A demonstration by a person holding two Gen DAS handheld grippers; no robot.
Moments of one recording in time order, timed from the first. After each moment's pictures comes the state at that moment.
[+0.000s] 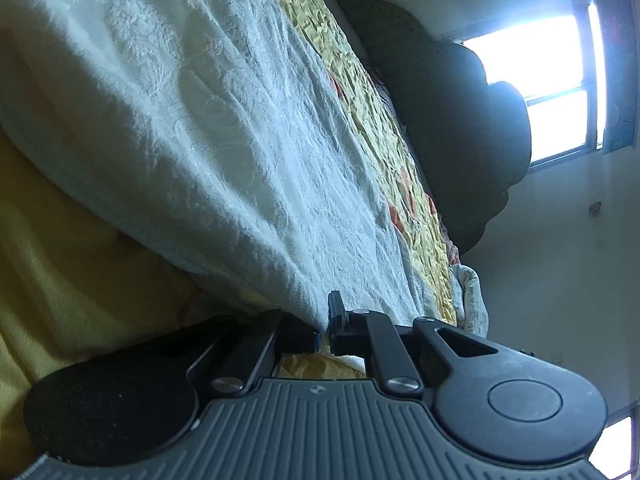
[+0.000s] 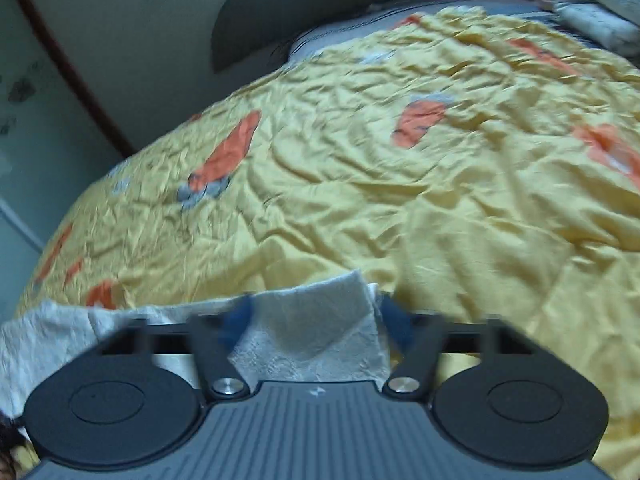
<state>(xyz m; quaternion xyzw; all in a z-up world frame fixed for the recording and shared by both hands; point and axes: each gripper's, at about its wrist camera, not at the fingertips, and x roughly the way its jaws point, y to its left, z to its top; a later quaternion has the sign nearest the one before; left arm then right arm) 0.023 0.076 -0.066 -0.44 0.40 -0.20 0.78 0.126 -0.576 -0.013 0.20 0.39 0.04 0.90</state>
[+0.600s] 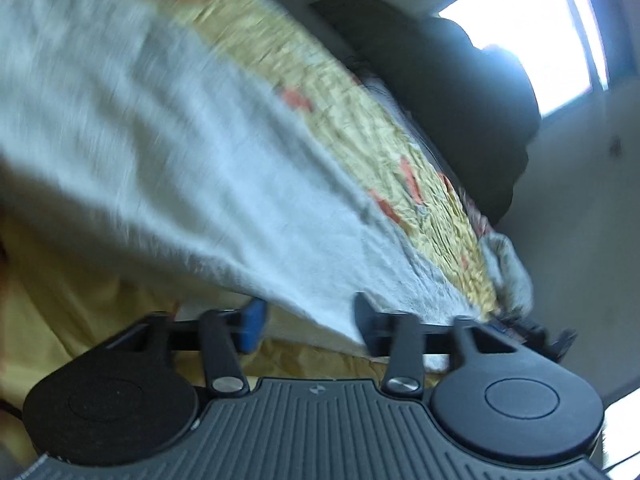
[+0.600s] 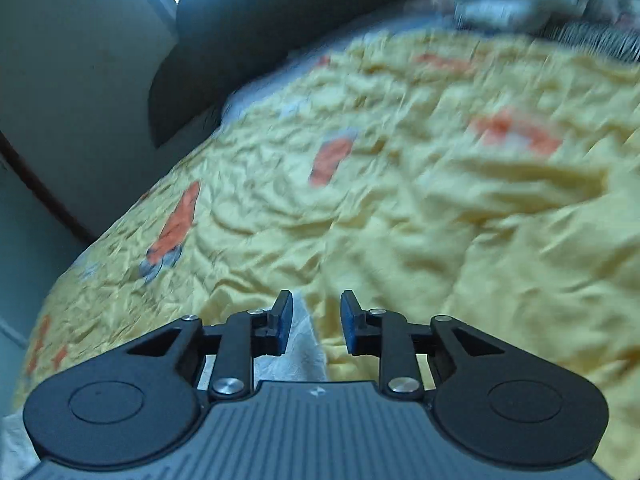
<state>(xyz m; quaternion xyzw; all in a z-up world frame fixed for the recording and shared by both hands) 0.001 0.069 0.016 -0.30 0.39 -0.18 0.85 0.047 -0.586 0.024 0.26 0.28 -0.09 0.92</state>
